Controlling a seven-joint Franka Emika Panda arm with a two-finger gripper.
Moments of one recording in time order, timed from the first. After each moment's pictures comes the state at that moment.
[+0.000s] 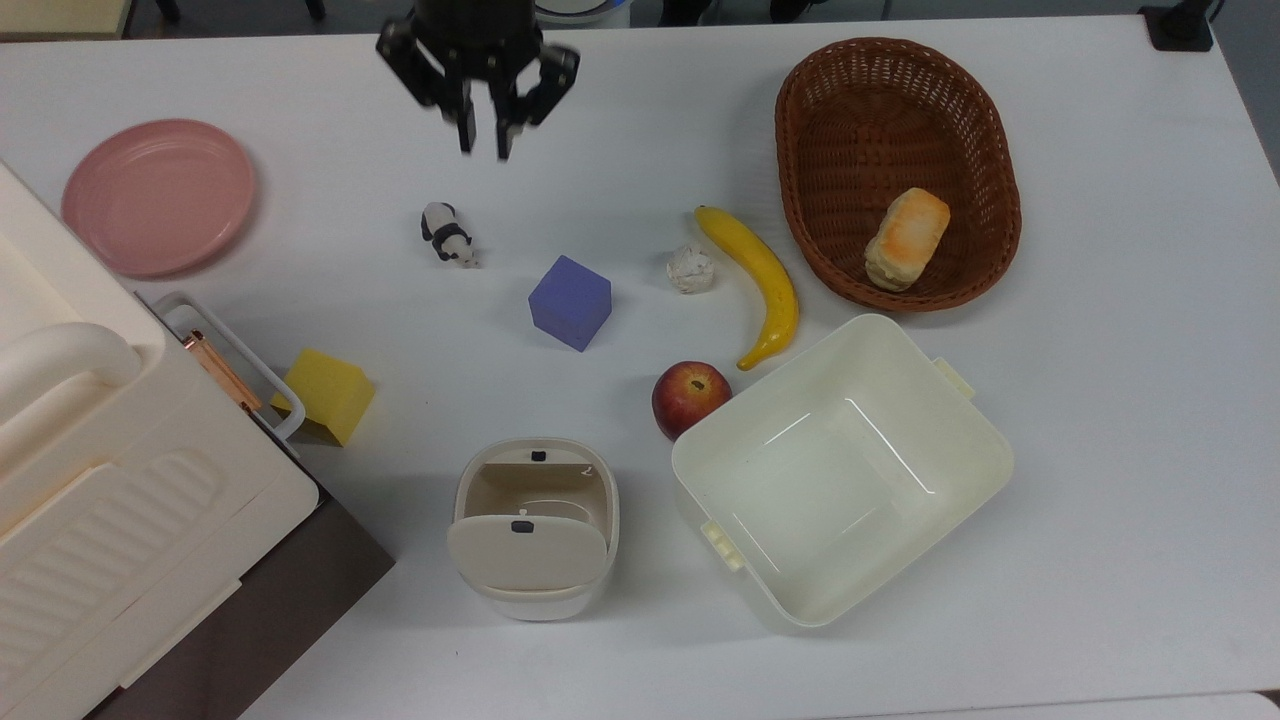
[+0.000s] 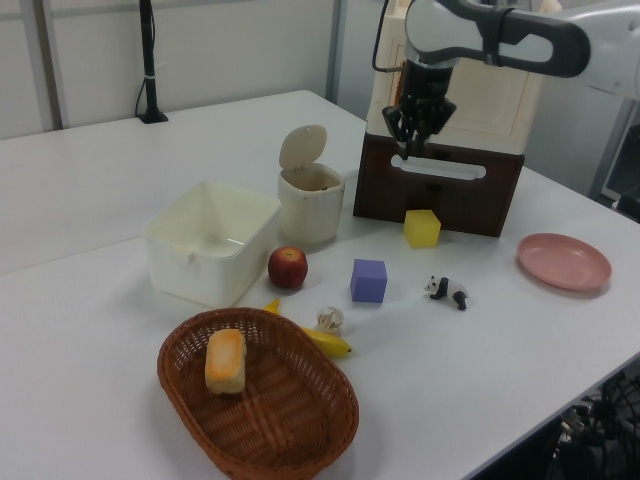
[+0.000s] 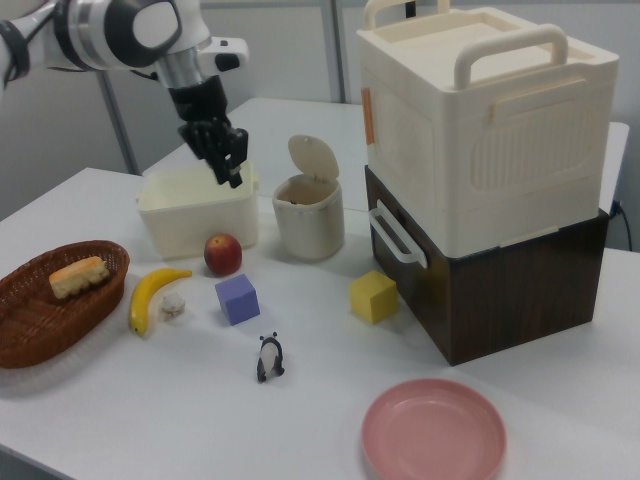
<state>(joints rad) -0.01 0.12 0.02 -1.52 -0.09 1.74 0.16</state>
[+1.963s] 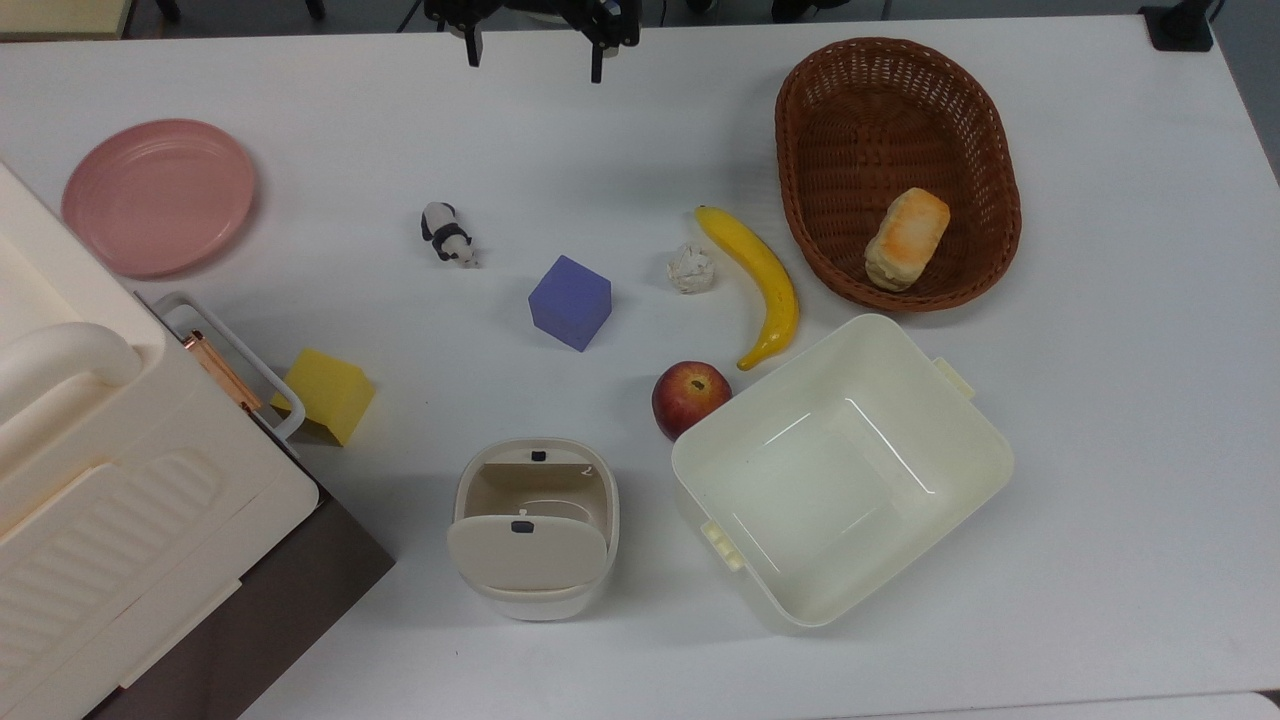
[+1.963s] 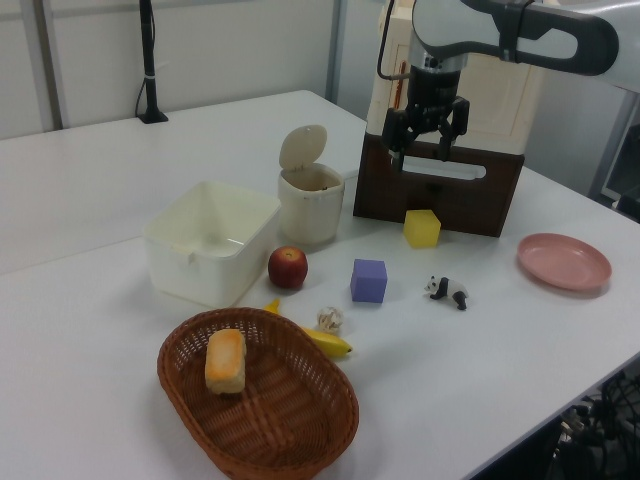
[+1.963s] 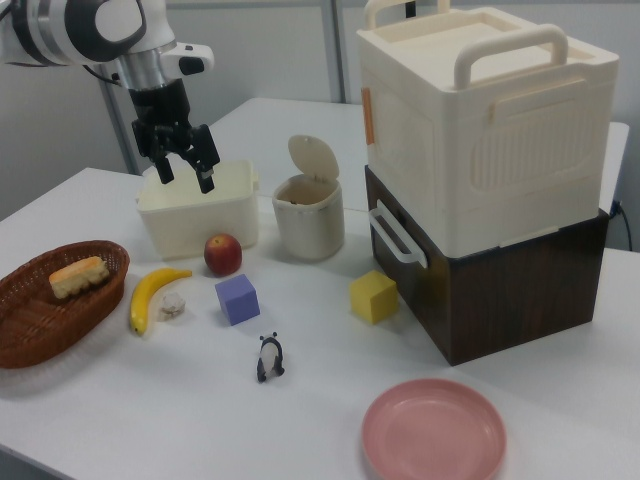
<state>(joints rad) 0.01 0.03 0.05 -1.61 -0.07 1.64 0.16</state>
